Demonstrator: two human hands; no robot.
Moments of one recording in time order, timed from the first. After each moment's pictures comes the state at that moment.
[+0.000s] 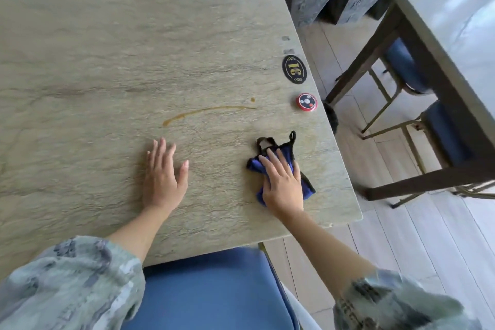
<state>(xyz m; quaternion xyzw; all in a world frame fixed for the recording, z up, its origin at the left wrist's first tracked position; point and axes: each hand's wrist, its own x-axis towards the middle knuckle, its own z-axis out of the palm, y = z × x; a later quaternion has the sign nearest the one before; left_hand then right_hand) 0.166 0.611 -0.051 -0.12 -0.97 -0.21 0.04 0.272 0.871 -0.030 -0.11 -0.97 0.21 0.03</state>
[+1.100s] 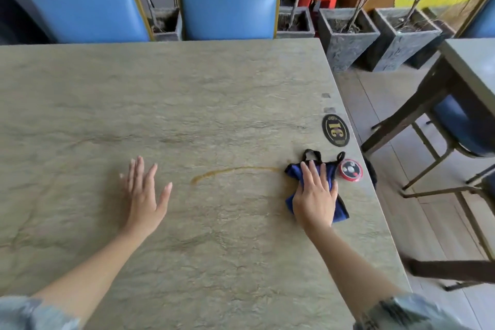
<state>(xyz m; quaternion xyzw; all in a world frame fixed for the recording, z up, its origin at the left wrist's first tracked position) 0.066 0.545 -0.033 -0.06 -0.98 -0.15 0.09 0.129 0.903 -0.035 -0.22 -0.96 0.17 0.04</state>
